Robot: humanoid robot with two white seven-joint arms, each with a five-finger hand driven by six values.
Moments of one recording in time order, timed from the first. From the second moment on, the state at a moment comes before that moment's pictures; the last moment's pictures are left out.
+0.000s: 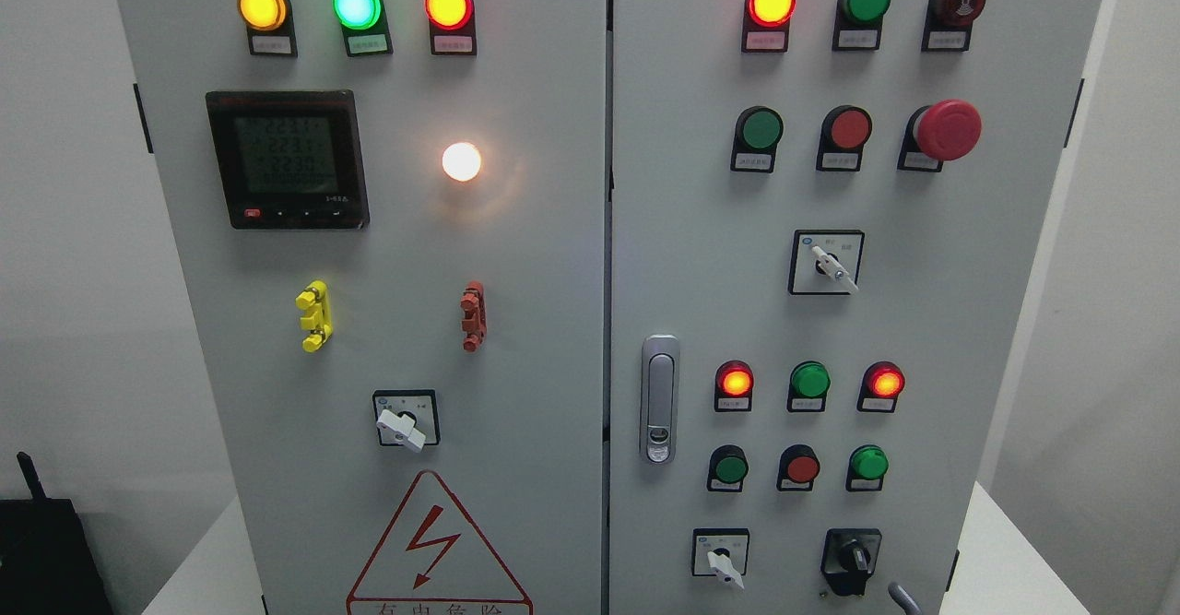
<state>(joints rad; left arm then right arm) 0.13 -0.06 0.04 -0.11 0.00 -0.04 -0.16 0.09 0.00 0.00 -1.83 -0.10 -0.06 -0.07</state>
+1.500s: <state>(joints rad) 0.13 -0.06 0.04 -0.11 0.00 -0.04 -0.16 0.06 0.00 0.04 -1.80 -0.10 -0.06 -0.07</state>
